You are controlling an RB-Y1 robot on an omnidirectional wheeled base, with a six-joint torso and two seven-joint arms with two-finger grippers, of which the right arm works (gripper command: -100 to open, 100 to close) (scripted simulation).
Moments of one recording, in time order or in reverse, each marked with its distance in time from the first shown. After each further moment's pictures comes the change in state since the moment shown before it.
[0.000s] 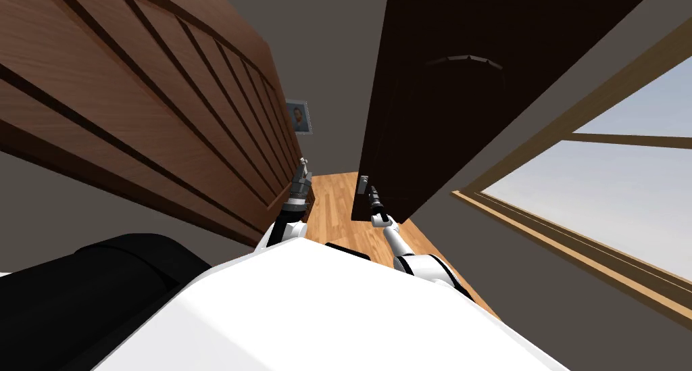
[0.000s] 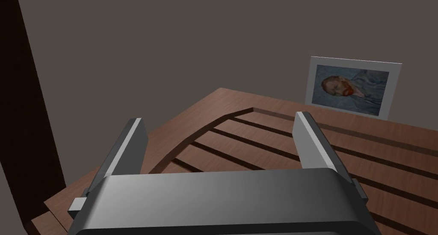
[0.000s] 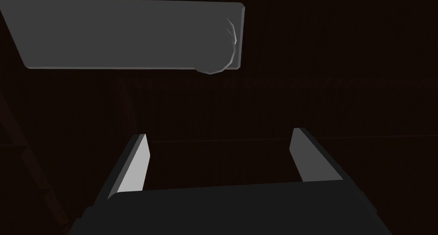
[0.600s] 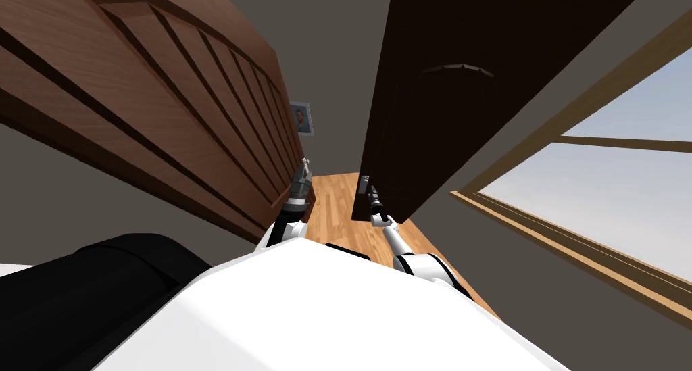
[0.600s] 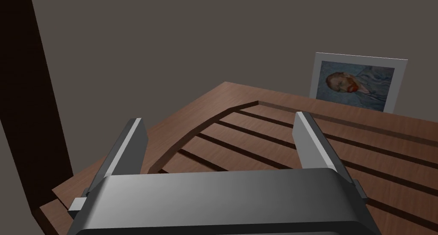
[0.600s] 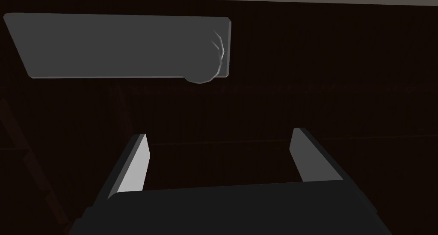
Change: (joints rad) arm -0.006 0.004 -0.002 0.003 -0.002 0.003 0.000
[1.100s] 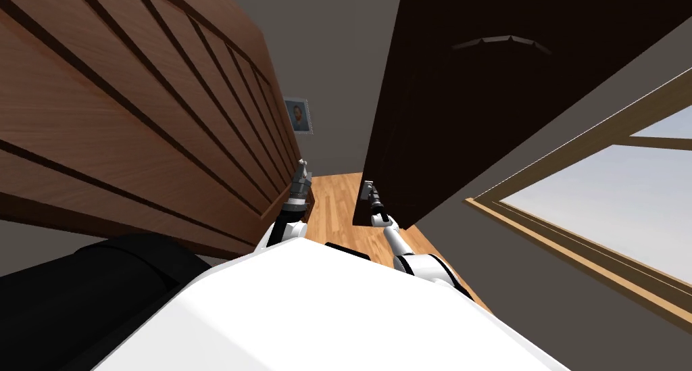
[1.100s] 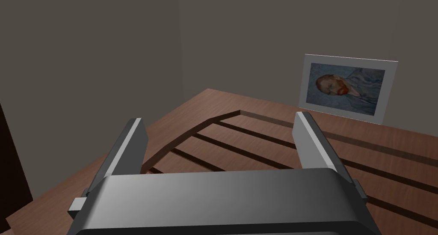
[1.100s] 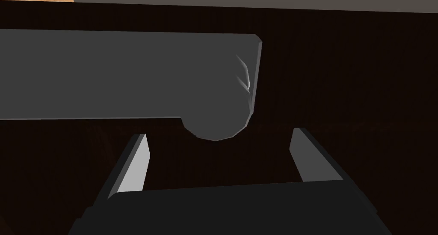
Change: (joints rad) arm 0.002 -0.003 -0.009 0.007 -0.002 -0.016 0.007
